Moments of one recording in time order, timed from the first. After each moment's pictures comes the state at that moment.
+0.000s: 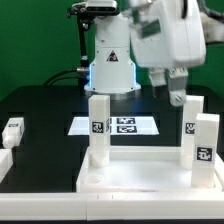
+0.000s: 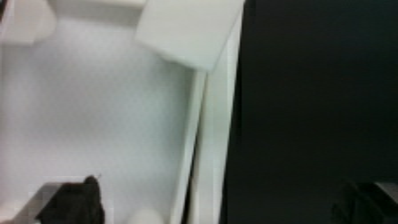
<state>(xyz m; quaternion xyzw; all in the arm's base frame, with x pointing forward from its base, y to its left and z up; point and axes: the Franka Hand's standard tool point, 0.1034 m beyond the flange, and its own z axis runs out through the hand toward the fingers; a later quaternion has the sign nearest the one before) 0.641 0.032 0.169 -0.77 0.63 -0.02 0.12</state>
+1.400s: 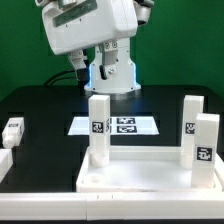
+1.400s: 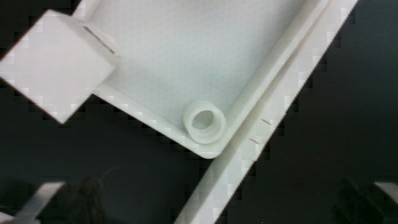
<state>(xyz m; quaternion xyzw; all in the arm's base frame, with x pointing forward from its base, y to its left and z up) 0.582 -0.052 0.173 -0.87 0.47 -0.03 0.11</state>
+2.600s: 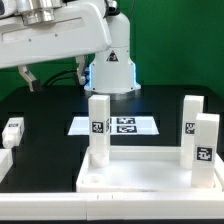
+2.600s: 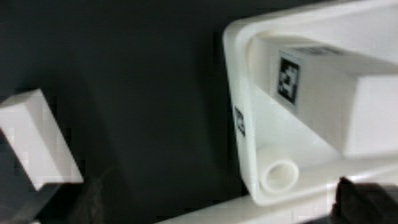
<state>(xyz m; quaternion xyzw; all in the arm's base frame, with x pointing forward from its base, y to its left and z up) 0.509 -0.123 0.132 -0.99 0.07 -0.04 0.08</state>
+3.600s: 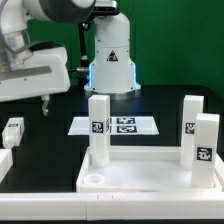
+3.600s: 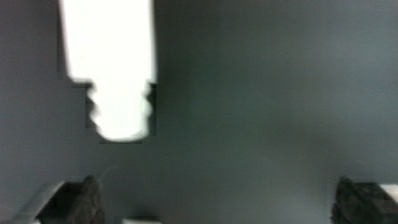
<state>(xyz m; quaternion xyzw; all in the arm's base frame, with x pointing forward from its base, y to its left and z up) 0.442 -0.207 0.057 -1.00 -0.07 0.04 0.04</state>
